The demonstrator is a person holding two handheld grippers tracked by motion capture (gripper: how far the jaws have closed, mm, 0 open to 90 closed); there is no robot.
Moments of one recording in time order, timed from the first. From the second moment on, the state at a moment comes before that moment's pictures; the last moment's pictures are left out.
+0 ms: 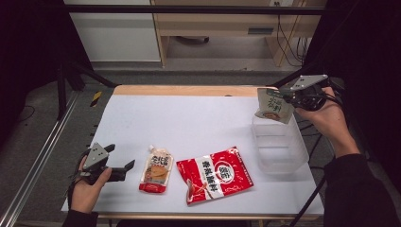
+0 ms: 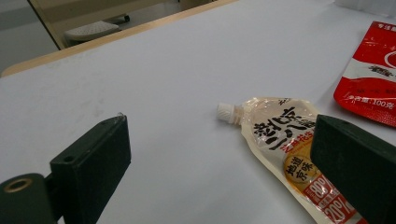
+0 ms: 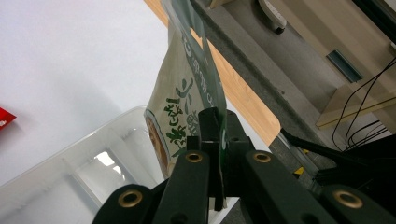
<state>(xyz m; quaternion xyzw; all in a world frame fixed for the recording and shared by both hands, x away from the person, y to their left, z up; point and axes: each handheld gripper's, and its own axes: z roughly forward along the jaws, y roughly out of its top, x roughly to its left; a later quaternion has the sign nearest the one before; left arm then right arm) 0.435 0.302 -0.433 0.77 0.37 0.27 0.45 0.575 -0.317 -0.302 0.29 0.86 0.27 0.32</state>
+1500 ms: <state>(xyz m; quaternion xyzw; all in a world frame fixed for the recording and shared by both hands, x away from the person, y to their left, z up) 0.434 0.298 -0.434 0.78 0.36 0.27 0.44 0.596 -0.333 -0.346 0.37 0.85 0.25 0.27</state>
